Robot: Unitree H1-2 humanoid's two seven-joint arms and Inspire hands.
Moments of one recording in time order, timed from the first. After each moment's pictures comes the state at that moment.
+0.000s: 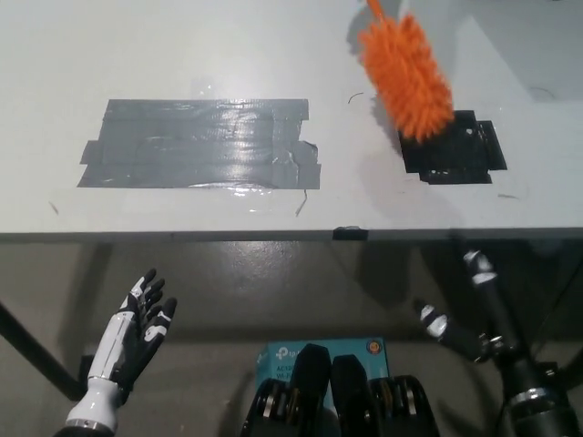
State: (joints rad) left_arm -0.09 0.19 0.00 0.19 0.04 -0.13 -0.05; right_arm -0.11 -0.10 0.07 -0.11 -0.24 0.01 -0.02
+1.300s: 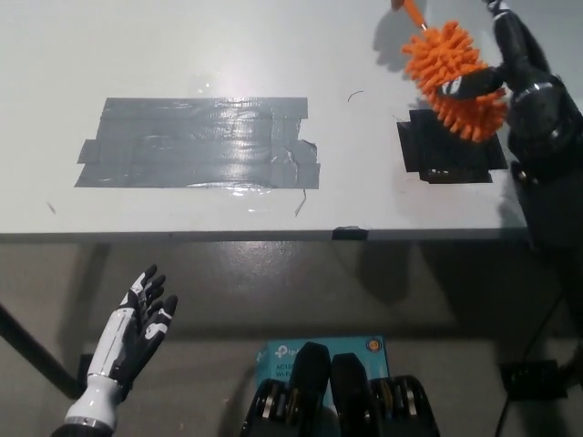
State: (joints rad) left_arm -0.09 0.19 0.00 0.18 0.03 -0.14 -0.06; right_arm -1.02 -0.23 0.10 0.63 -0.48 0.43 0.06
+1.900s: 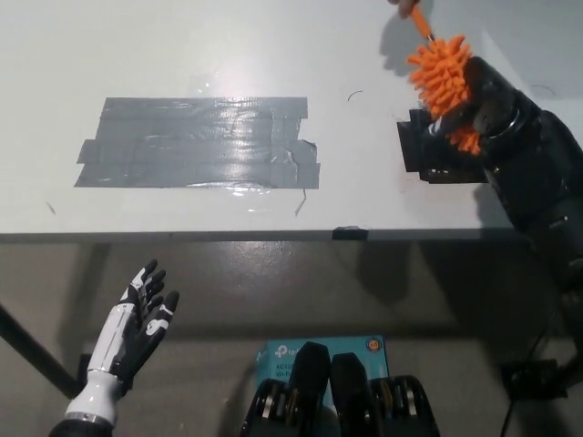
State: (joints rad) left_arm -0.11 0.19 0.00 0.18 0.04 -0.14 -0.06; right_arm -1.18 -0.22 0.26 1.12 -0.48 0.39 0.06
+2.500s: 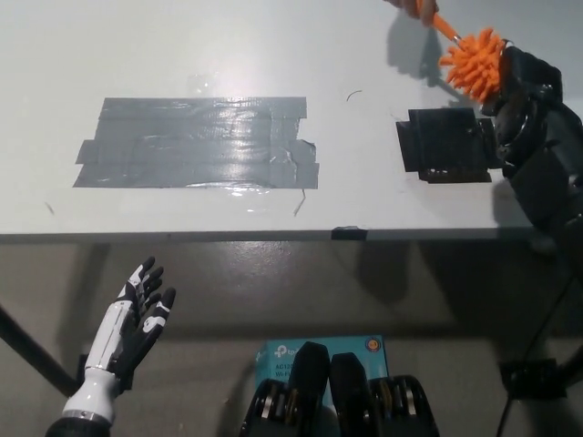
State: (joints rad) left_arm -0.11 0.19 0.00 0.18 0.03 -0.14 -0.06; right_arm -1.15 -0.28 0.38 1.08 -0.54 0.39 -0.09
